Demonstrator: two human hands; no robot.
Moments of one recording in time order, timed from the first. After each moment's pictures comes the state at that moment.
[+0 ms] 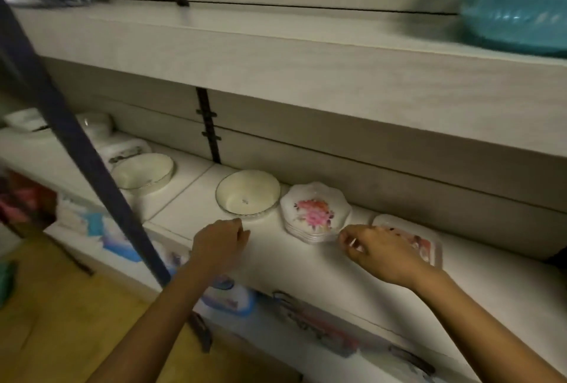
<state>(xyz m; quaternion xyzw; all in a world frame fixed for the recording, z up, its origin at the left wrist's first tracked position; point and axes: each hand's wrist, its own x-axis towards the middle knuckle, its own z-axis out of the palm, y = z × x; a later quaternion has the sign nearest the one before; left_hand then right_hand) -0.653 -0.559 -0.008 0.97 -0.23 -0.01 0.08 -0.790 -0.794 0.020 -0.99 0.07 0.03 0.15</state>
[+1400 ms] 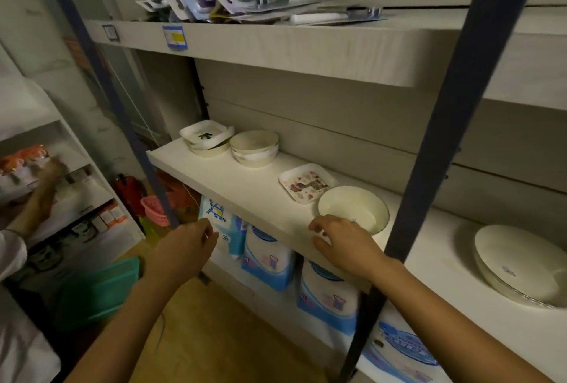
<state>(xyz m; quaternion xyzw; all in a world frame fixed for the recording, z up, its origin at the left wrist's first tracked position) -0.373 -0.066 0.012 0.99 -0.11 0.06 0.11 -0.427 -0.334 0.018 -0.98 -0.06 0.00 0.21</state>
